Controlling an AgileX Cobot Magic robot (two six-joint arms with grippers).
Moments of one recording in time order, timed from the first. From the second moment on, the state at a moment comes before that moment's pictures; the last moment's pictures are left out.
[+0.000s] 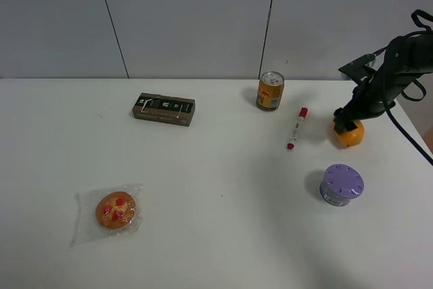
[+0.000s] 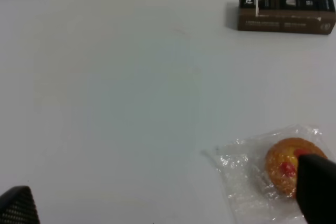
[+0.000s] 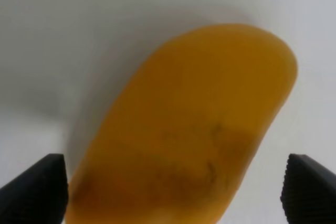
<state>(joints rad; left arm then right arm) 0.03 -0.01 -0.51 0.02 1.05 -0.01 -0.07 2.00 -1.27 -0.07 0.62 -0.54</state>
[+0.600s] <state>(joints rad) 0.03 -0.01 -0.51 0.02 1.05 -0.01 -0.07 1.63 -1.27 0.13 0.76 -0.51</state>
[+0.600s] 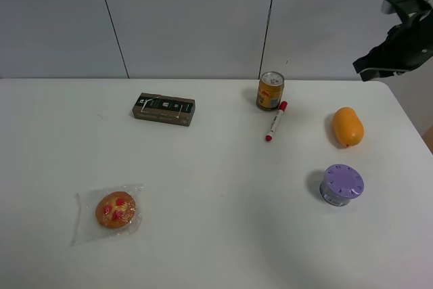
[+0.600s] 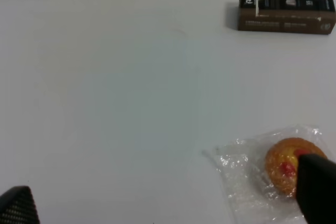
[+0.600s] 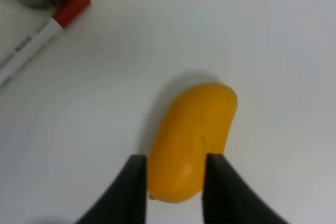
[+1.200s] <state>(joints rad) 0.03 -0.01 -0.51 0.02 1.05 -0.01 -0.07 0.95 -1.27 0.34 1.12 -0.43</state>
